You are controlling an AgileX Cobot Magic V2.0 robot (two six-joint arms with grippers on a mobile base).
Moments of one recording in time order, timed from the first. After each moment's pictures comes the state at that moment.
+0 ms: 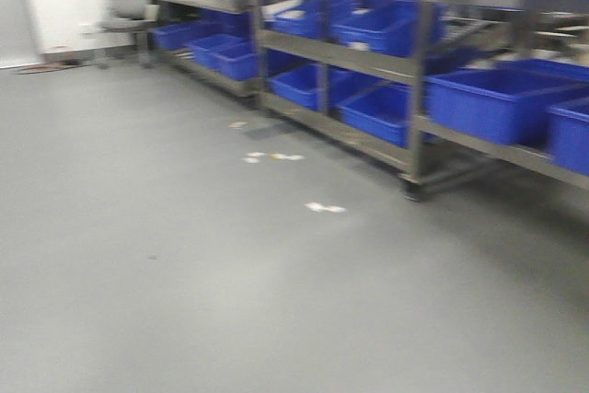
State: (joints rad) left arm -0.02 -0.01 0.00 -0.01 0.05 0.04; right arm 0.07 0.03 -0.24 -0.01 0.16 0.05
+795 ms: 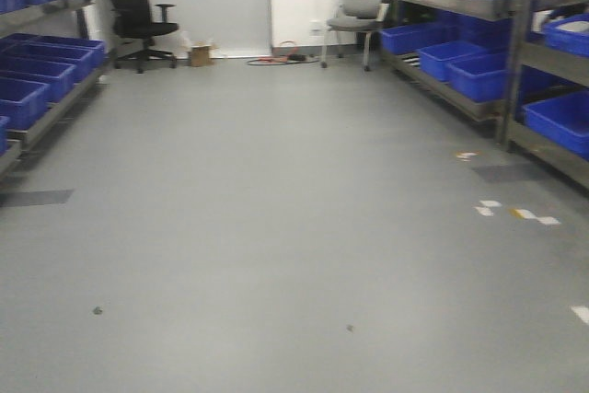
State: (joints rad) left arm -0.02 -0.01 0.00 -0.01 0.05 0.04; right arm 0.07 0.03 -0.24 -0.01 0.16 0.05
